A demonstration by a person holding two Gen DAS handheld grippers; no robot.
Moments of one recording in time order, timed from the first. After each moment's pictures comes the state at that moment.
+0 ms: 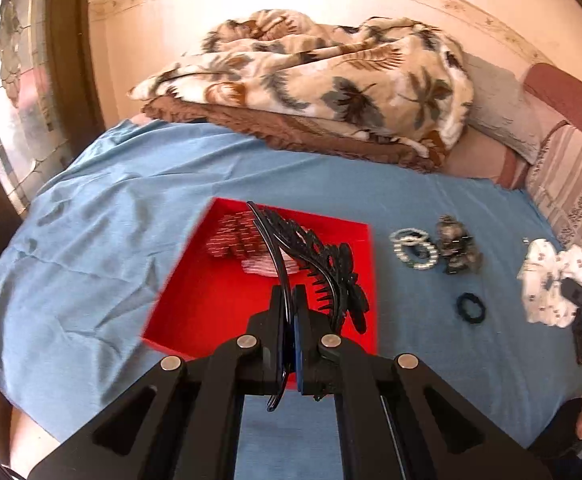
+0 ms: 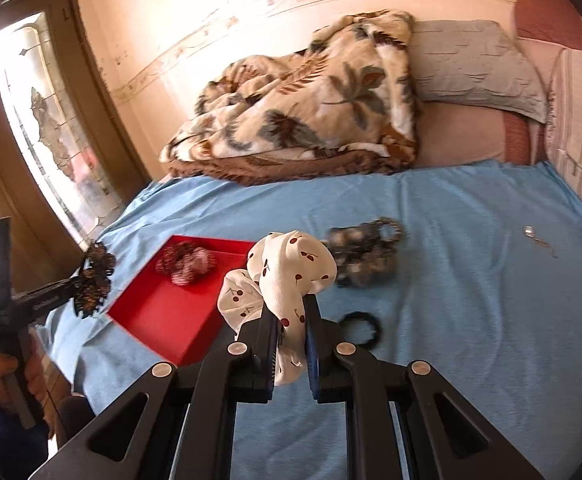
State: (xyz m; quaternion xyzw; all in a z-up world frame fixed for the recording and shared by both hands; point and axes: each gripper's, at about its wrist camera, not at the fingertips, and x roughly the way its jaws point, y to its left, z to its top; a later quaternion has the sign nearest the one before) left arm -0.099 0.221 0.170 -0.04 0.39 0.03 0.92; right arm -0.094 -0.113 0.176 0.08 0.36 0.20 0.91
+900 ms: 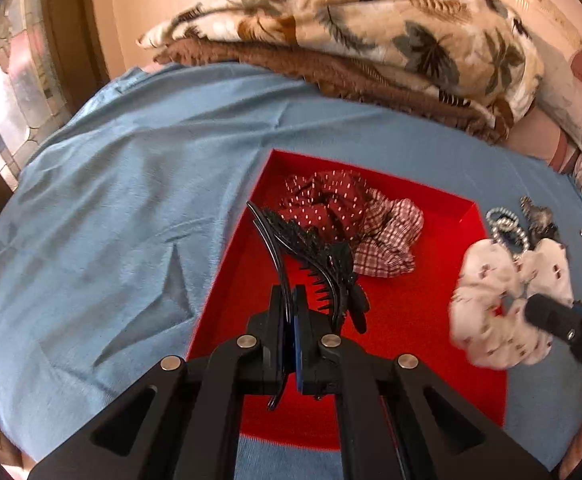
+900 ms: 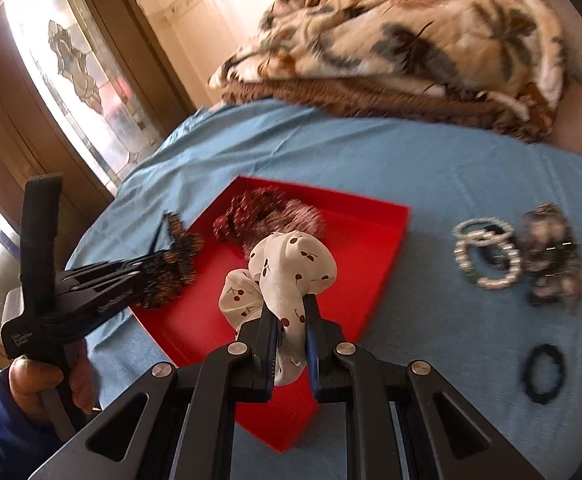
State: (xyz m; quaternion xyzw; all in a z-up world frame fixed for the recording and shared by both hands) left arm -0.012 0.295 0.084 -0.04 0.46 0.04 0.88; right arm -0.013 0.082 0.102 0.04 0.44 0.29 0.85
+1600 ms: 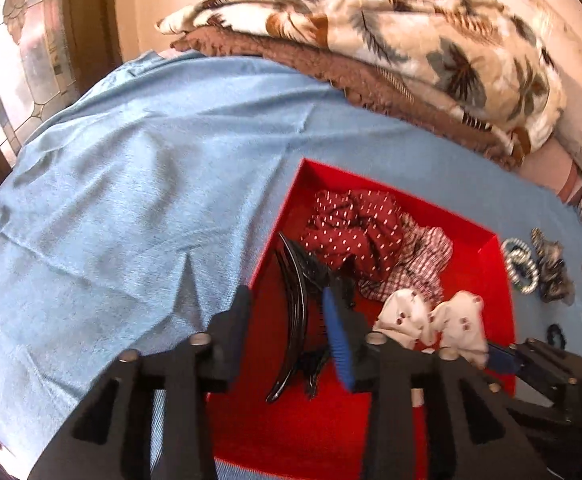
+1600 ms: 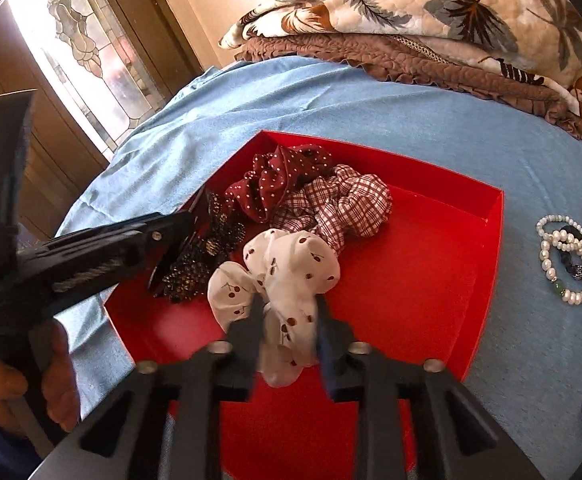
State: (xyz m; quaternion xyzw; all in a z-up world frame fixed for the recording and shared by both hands) left arm -0.003 0.325 0.085 -0.09 0.45 0.06 0.89; right arm 0.008 0.147 0.058 0.01 0.47 0.30 0.83
